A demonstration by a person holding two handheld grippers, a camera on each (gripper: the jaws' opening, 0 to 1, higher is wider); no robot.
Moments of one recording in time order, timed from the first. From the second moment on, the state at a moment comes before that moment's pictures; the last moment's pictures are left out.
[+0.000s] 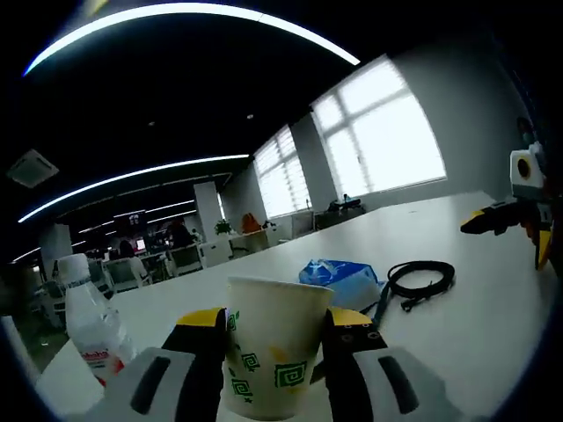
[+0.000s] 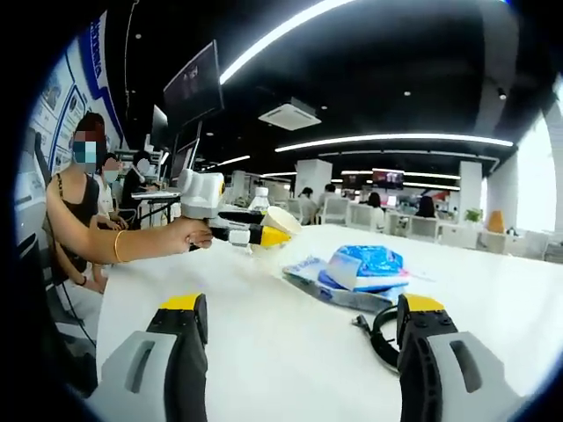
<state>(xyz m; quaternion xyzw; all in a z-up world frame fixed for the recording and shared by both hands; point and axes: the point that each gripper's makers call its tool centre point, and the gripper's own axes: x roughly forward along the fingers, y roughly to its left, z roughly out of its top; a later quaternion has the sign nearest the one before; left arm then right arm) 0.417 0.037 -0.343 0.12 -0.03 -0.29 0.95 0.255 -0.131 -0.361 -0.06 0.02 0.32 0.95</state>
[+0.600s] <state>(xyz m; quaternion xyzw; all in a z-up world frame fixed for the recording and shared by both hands) 0.435 0.075 -0.334 0.03 -0.10 -0.21 0.97 0.246 -0.153 -0.360 -0.05 0.01 0.29 0.95</state>
